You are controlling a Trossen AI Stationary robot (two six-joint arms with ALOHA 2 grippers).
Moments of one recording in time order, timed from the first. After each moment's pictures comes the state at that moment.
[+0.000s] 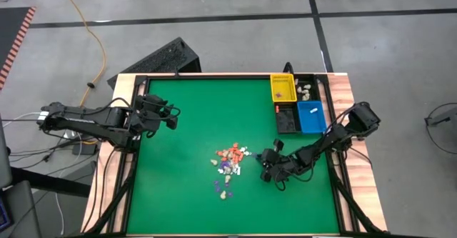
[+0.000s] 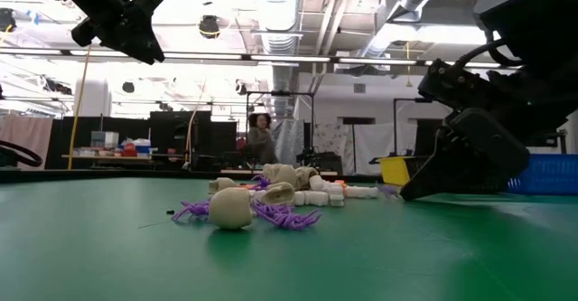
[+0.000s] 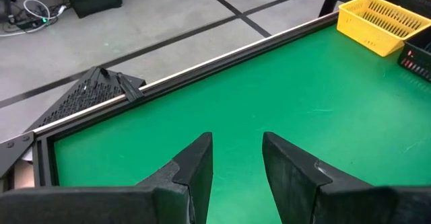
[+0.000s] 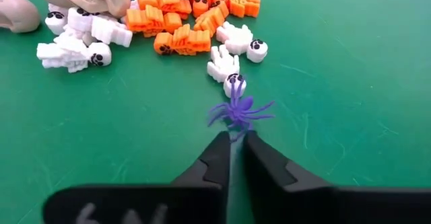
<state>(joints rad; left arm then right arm) -0.08 0.81 0.75 -0.70 -0.90 -0.70 0.47 1.66 0.53 0.23 0.70 0.63</state>
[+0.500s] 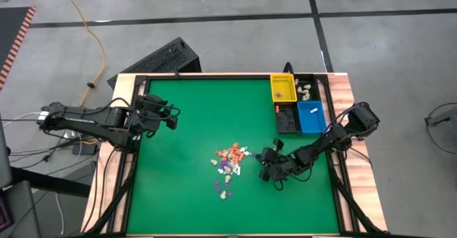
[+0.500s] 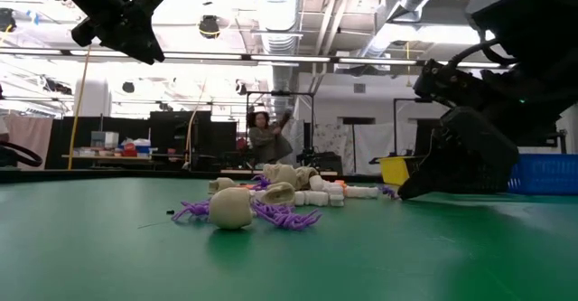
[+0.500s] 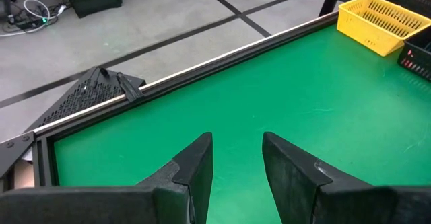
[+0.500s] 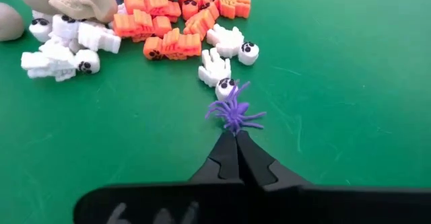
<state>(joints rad) -0.08 0.81 0.75 -0.70 -0.90 -0.70 0.46 1.66 0.57 0.21 0.70 0.66</state>
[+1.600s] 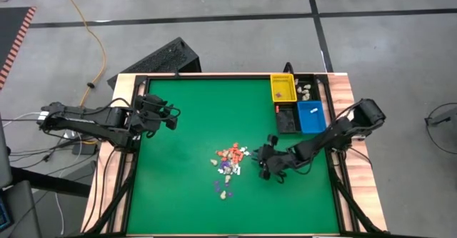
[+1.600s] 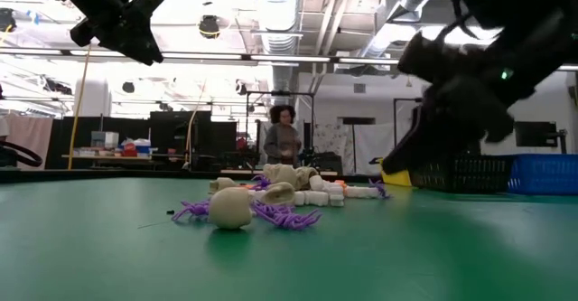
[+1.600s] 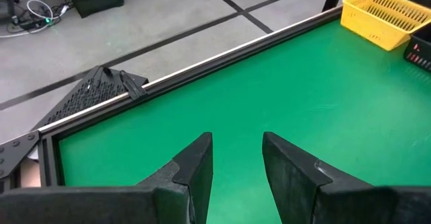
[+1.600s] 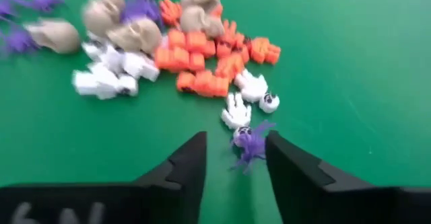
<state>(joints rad) -0.08 0.81 0.75 -0.72 -0.90 -0.70 0.39 1.57 0.58 0.22 0.57 0.38</state>
